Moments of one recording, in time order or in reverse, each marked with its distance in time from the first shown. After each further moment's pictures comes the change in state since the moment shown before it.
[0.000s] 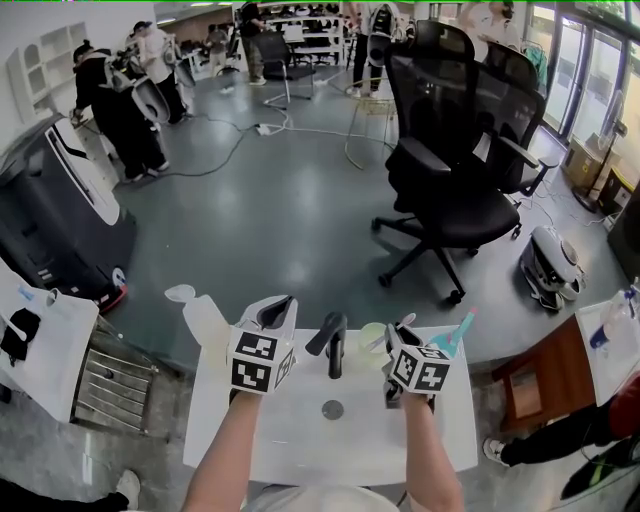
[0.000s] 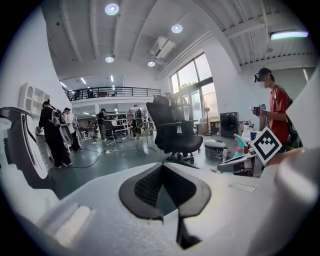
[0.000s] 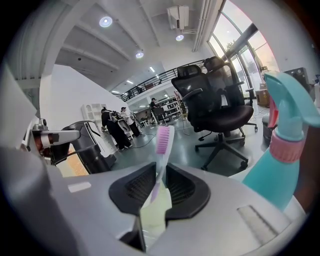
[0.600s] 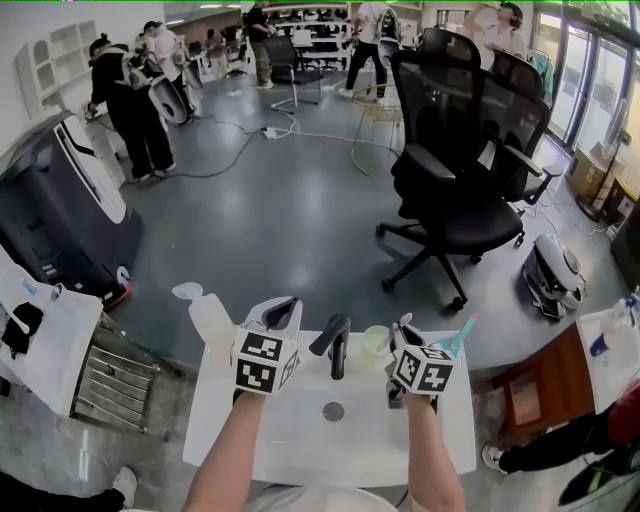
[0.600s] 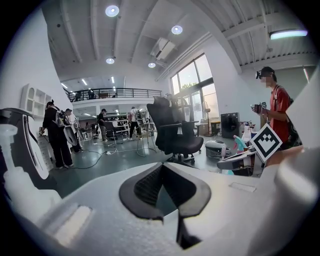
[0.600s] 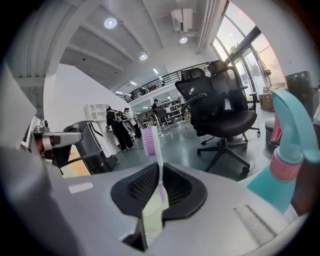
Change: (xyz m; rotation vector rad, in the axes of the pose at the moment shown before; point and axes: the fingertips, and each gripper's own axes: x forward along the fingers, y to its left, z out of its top) left arm -0.007 -0.001 0.005 -0.001 -0.012 0.009; right arm -0.004 0.011 0.015 -0.033 -0.021 0.024
